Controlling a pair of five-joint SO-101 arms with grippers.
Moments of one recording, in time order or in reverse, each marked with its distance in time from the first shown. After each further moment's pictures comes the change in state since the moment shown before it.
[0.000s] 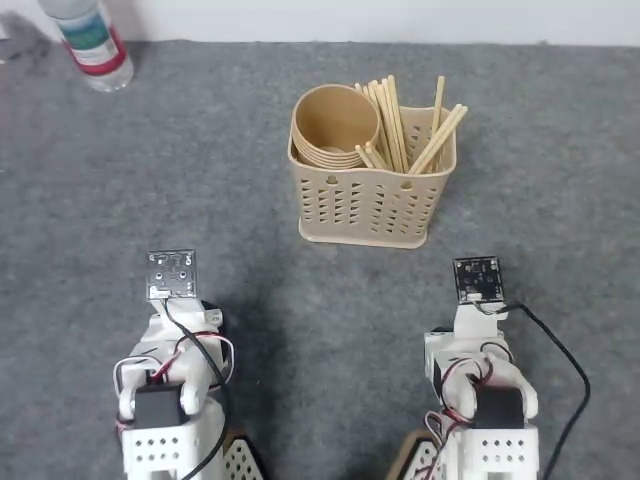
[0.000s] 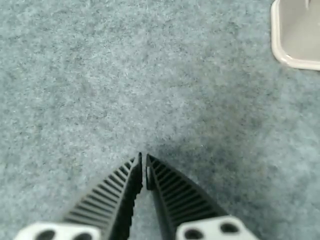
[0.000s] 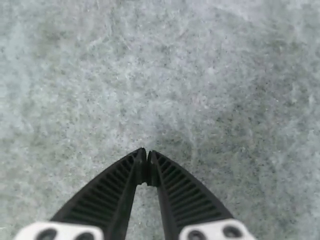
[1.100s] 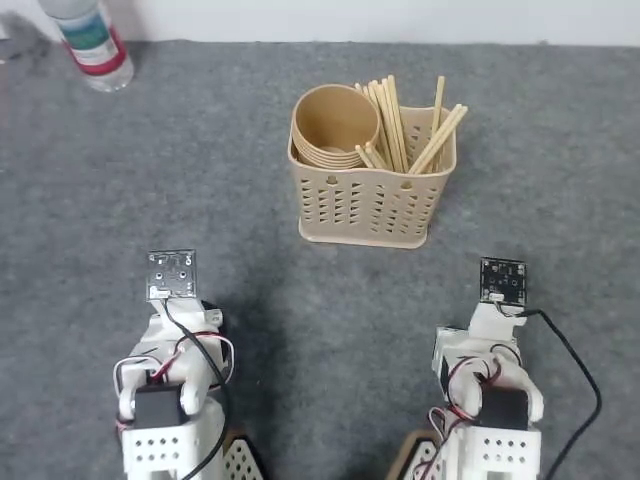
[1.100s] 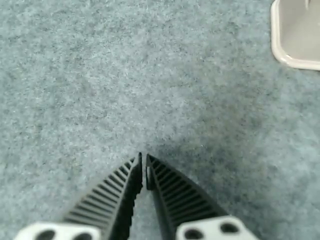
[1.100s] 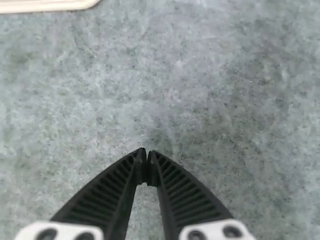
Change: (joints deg) left arm 0.0 0.0 0.0 0.0 0.0; right arm 5.2 0.0 0.0 0.0 -5.8
